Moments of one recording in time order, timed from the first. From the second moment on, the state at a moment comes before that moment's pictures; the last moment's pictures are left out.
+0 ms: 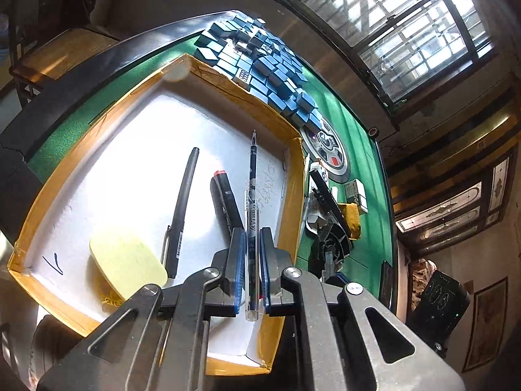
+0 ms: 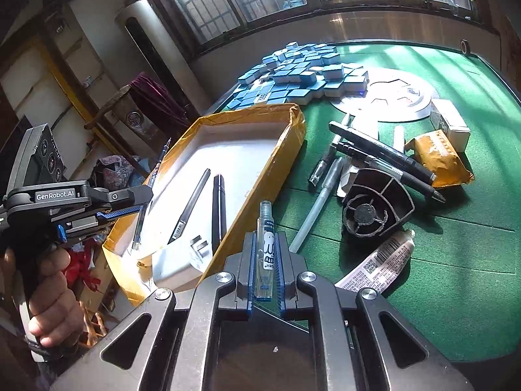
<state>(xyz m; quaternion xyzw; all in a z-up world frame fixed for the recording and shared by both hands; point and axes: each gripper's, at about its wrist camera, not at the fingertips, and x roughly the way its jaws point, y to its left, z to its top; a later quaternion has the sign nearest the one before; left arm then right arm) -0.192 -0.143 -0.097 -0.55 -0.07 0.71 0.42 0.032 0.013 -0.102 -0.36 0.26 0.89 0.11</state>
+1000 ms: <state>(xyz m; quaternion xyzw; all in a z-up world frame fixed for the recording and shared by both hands) -0.244 -0.133 -0.142 -0.57 0.03 0.76 0.33 -0.101 -0.001 -0.129 -0.46 0.17 0.86 0.13</state>
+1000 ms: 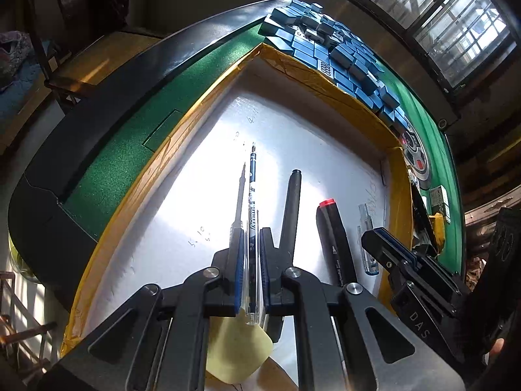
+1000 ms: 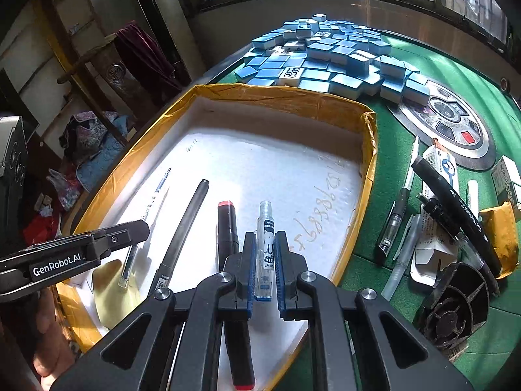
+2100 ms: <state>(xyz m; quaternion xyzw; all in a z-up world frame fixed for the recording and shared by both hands) -0.113 -0.096 -0.075 -0.47 0.05 0.76 0.45 0.060 0.026 -0.106 -0.36 0.28 0.88 0.12</state>
